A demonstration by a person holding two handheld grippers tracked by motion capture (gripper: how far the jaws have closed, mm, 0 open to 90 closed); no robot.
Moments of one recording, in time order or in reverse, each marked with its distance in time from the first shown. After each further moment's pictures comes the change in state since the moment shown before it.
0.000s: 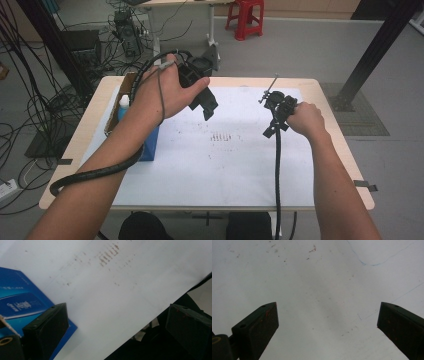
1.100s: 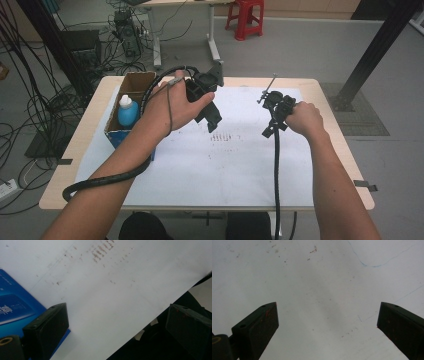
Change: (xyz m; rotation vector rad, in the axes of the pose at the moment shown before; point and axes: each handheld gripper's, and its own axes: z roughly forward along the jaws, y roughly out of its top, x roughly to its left) left arm 0.001 0.004 0.028 0.027 -0.021 0.012; right arm 0.001 0.005 0.002 0.008 -0.002 -0.008
